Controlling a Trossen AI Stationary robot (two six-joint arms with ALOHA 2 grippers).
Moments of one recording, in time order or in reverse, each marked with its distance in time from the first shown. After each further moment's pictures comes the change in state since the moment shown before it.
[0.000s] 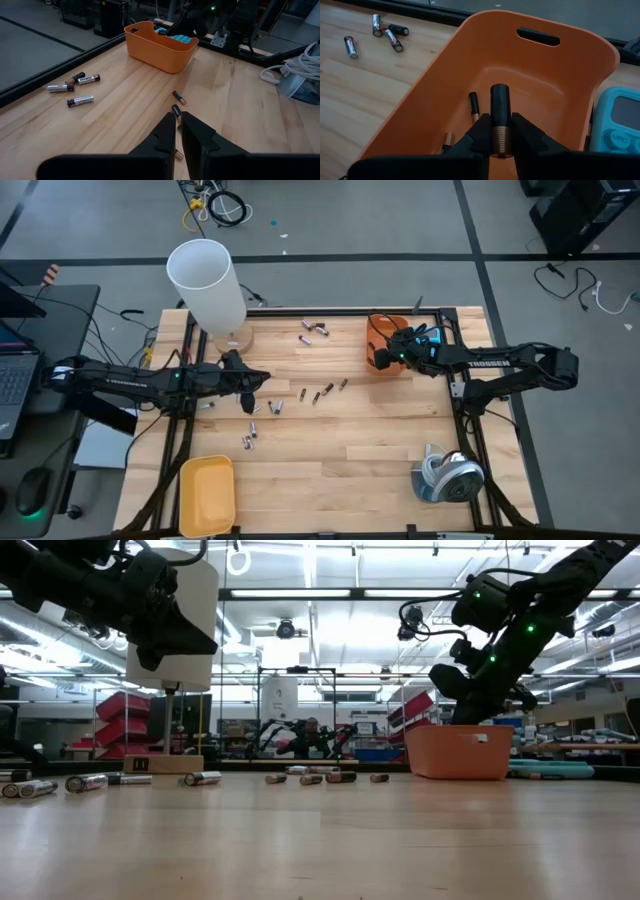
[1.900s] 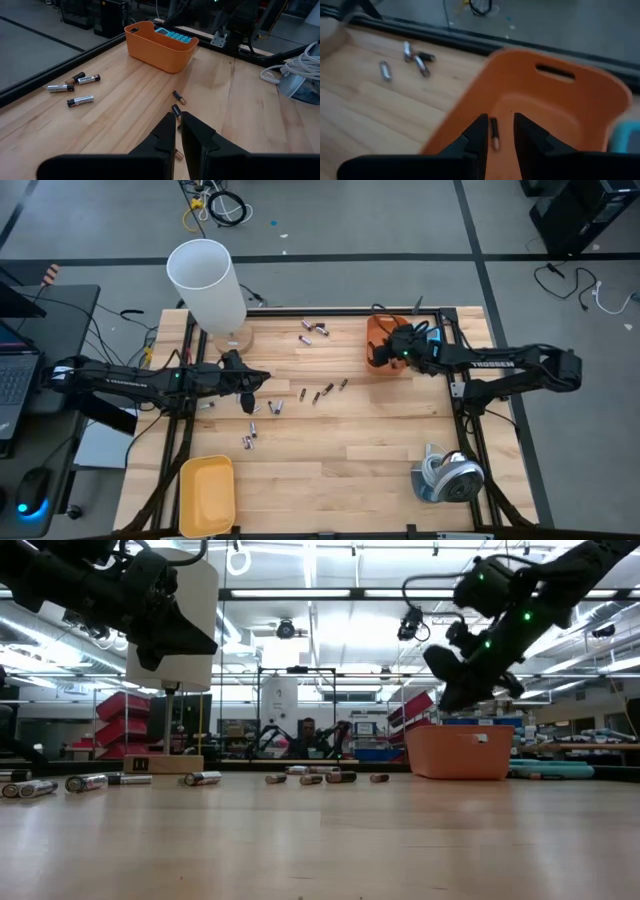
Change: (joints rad) left arm 0.000 0.000 0.000 0.000 0.000 0.000; right arm 0.014 -0.050 0.022 0.084 0.000 -0.094
